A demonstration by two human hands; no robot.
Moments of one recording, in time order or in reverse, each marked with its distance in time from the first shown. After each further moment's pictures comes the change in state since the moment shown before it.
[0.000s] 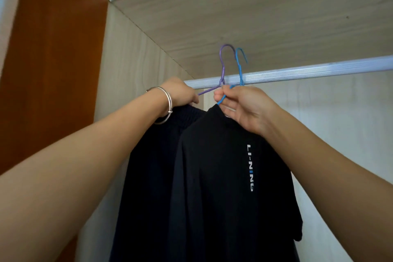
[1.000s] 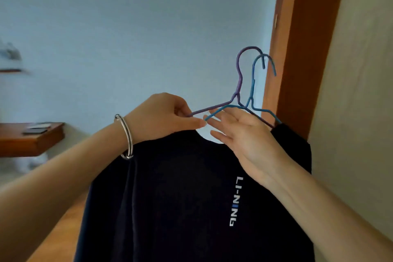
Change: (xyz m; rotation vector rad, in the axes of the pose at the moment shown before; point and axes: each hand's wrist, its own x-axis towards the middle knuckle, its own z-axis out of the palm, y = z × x) left_hand -0.445 -0.055 -0.160 0.619 0.125 -0.707; right_hand -0.345 0.101 0.172 0.371 -0.956 0.421
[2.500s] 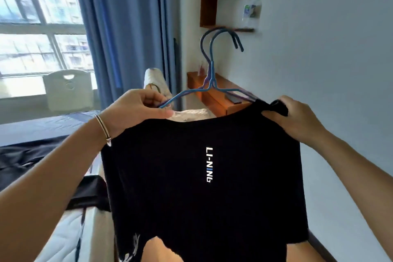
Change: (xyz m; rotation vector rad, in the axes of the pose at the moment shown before) left_hand 0.195 -0.560 -0.111 -0.086 0.808 -1.012; right_hand 0.707 0.326 0.410 -0.559 -0.963 -0.516
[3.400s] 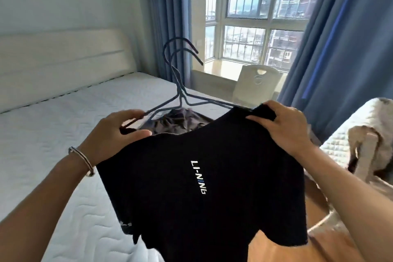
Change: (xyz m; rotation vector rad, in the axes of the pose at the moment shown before) left_hand -0.074 -0.186 -0.245 0.656 0.907 -0.649; right_hand 0.253 -0.313 0.413 0.407 -0.342 -0.839
